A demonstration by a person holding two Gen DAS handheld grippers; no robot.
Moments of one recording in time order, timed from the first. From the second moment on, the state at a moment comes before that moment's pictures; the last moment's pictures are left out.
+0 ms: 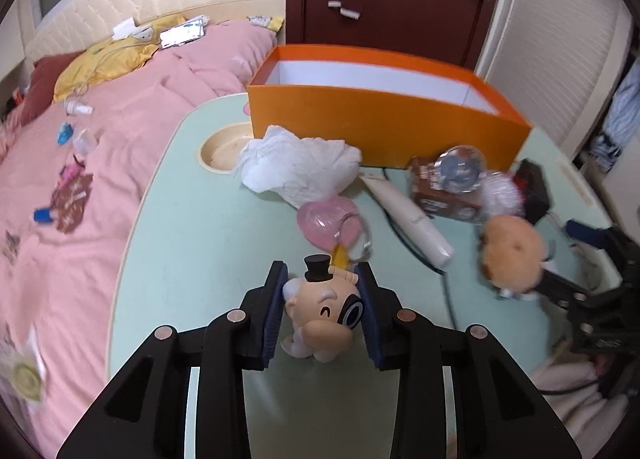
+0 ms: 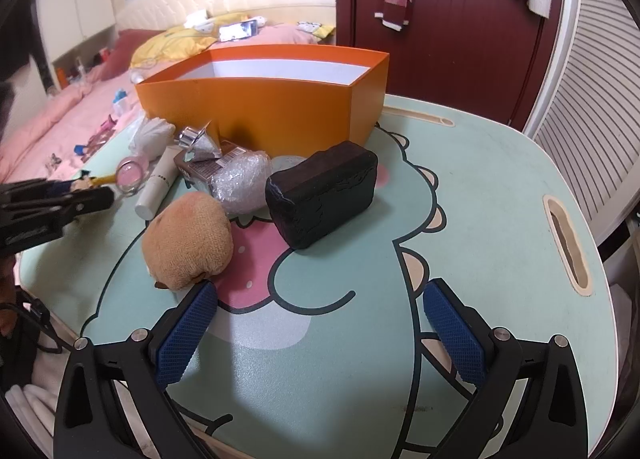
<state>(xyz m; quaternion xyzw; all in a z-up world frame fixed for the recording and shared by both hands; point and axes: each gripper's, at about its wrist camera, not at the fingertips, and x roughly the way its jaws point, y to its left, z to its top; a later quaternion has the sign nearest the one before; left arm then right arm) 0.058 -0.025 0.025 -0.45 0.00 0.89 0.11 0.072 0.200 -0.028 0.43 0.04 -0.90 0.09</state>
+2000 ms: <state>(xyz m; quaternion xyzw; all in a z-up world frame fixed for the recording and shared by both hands) -0.069 0.002 0.113 -0.34 -0.06 0.92 0.18 -0.011 0.167 0.051 0.31 -0.08 -0.93 0.18</state>
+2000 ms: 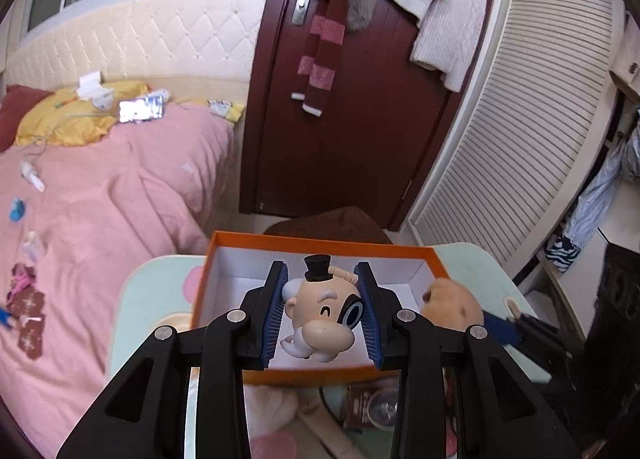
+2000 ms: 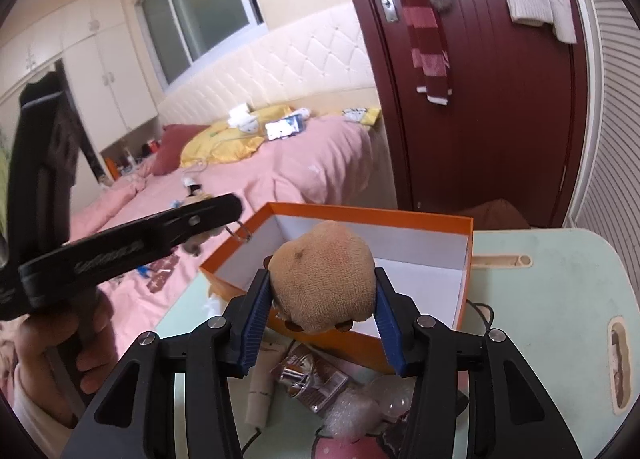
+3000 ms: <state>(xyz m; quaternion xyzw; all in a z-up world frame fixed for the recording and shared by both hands) -0.068 0.033 0.047 -0.43 -0.03 0.89 0.15 -0.028 0.202 0.021 0.33 -0.07 -0.93 0.15</state>
